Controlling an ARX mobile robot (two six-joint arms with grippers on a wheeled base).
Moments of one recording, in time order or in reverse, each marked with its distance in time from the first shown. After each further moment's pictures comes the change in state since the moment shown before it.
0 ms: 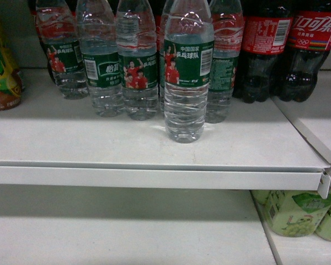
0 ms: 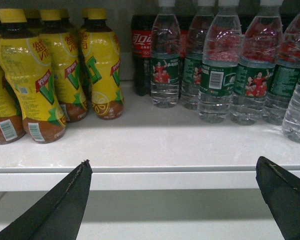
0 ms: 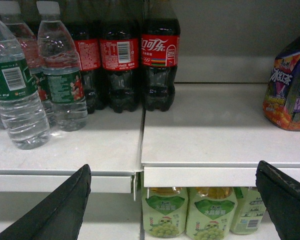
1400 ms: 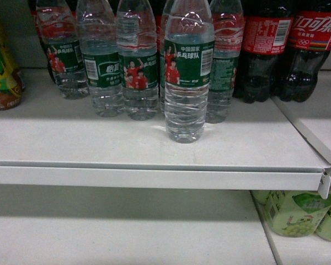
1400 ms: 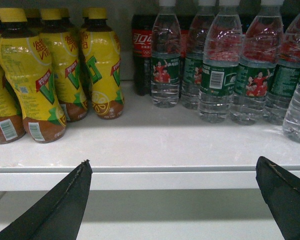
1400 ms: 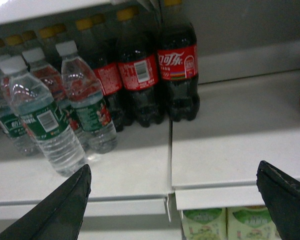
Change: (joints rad) left arm 0.000 0.000 0.000 0.000 0.000 0.000; right arm -0.146 0.338 0.189 0.089 -0.245 0.185
